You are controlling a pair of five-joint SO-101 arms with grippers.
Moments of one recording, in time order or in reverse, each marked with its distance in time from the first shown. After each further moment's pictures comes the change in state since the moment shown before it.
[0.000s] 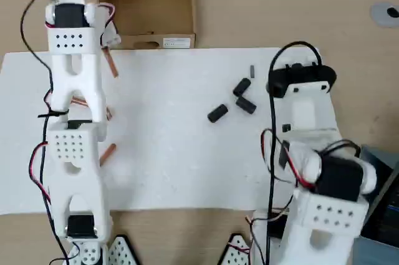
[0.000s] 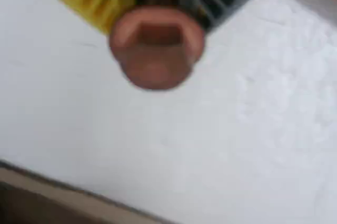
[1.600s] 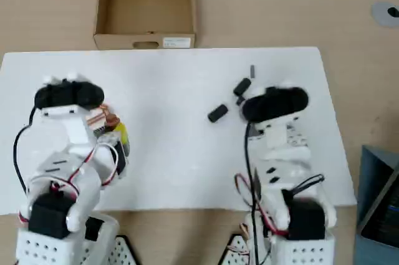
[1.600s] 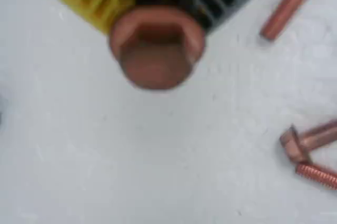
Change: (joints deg) left arm 12.7 -126.9 130.9 -28.5 -2.9; right arm -14.7 -31.1 34.5 -28.7 -4.3
